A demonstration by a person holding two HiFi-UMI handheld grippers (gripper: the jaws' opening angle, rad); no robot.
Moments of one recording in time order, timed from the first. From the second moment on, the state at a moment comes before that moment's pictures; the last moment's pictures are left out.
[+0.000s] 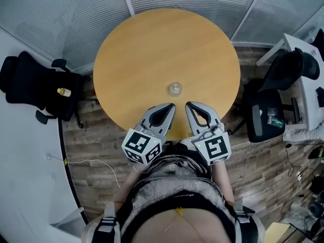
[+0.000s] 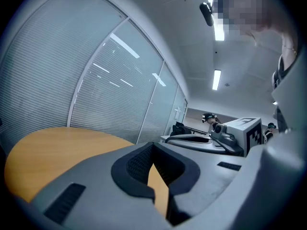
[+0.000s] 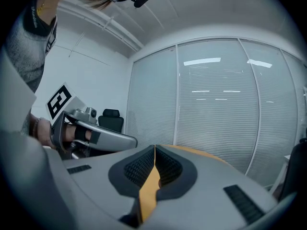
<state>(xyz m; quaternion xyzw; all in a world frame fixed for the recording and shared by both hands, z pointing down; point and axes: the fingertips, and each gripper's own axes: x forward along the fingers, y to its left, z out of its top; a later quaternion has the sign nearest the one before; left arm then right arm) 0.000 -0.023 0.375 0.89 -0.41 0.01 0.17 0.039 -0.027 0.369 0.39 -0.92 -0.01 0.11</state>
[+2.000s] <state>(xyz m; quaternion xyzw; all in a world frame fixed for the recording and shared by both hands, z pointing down) -0.022 -0.102 0.381 0.86 -0.47 0.00 0.17 0.027 -0.113 0.366 0.34 -0.93 -0.03 0.09</state>
